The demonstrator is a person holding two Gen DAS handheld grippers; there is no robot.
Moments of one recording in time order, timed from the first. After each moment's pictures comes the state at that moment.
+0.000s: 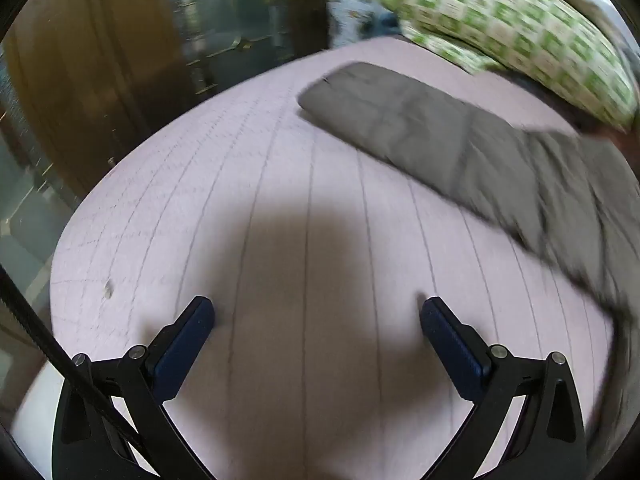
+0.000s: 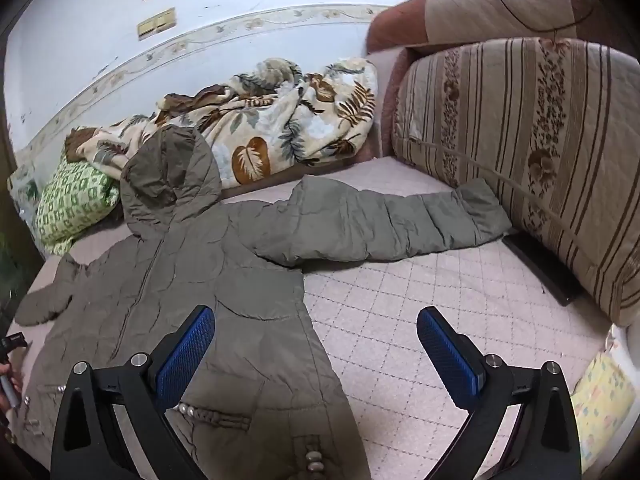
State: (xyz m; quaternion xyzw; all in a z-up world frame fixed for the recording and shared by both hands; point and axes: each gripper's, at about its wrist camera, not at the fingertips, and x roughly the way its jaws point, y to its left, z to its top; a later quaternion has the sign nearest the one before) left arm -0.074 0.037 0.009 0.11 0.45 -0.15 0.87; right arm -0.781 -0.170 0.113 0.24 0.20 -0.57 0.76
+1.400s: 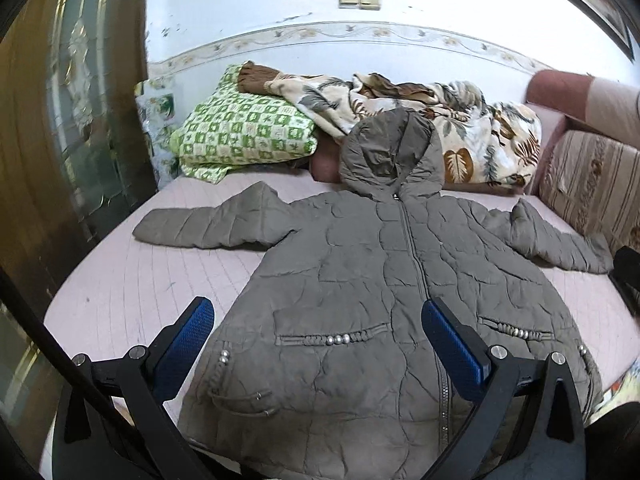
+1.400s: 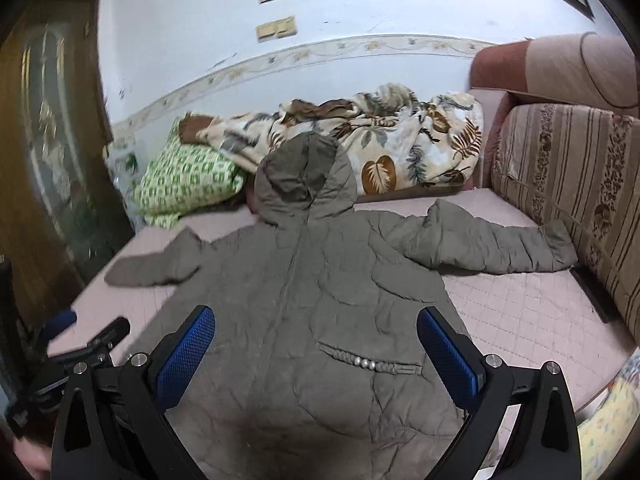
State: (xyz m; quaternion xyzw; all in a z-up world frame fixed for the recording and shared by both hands) left arm -0.463 0.057 0.161 0.14 0.24 -0.45 0.85; right arm -0.682 -0.046 0.175 0.21 0.18 -0.46 0.84
